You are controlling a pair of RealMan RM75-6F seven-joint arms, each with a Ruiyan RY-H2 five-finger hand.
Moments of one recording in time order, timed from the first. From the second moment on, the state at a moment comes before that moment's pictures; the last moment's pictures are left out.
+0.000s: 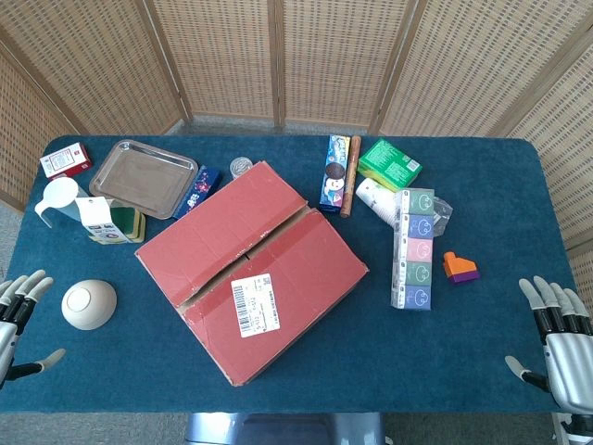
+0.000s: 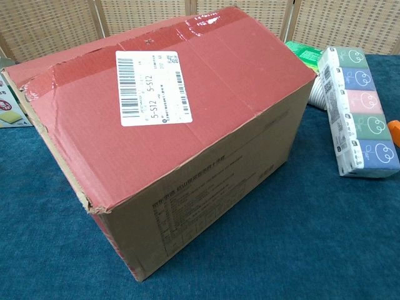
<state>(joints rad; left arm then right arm) -0.01 -0.97 0.06 -1.72 1.66 1.55 -0.08 -0.06 -0.93 0.02 -1.97 -1.61 1.60 -0.20</state>
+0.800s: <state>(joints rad) -0.26 -0.70 0.03 -1.89 1.66 1.25 -0.85 -0.06 -0.94 0.01 -1.97 -1.60 1.59 -0.23</state>
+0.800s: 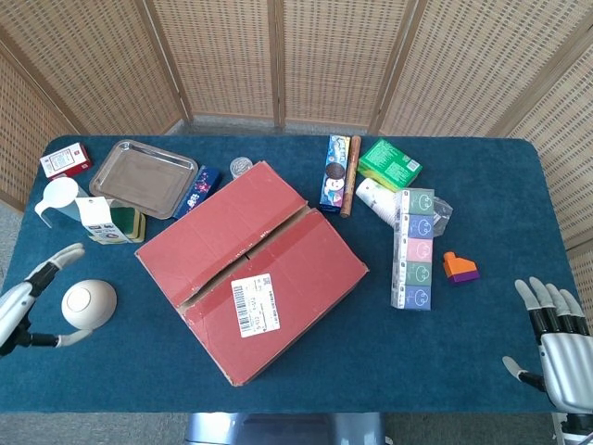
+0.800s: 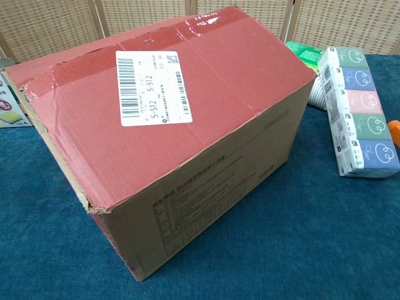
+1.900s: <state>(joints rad) -0.85 -0.66 -0.10 -2.05 1.55 0.56 -1.44 -0.06 -0.92 0.02 -1.97 -1.60 1.61 -0.19</state>
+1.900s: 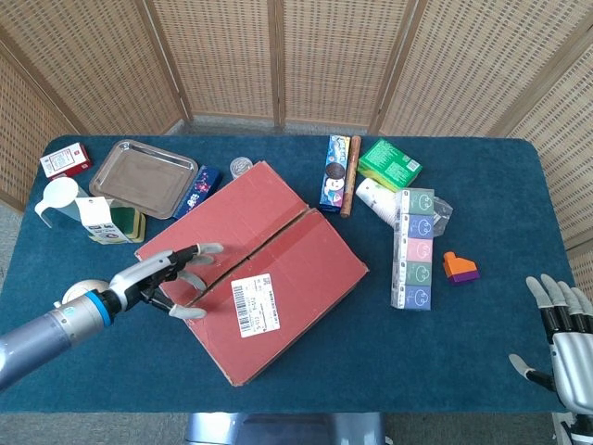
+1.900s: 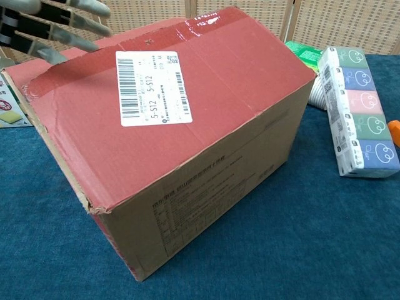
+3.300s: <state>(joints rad) -0.90 -0.84 -0.34 -2.20 1.29 0.62 -1.30 -0.06 -0.90 0.02 -1.98 -1.60 1.60 -0.17</state>
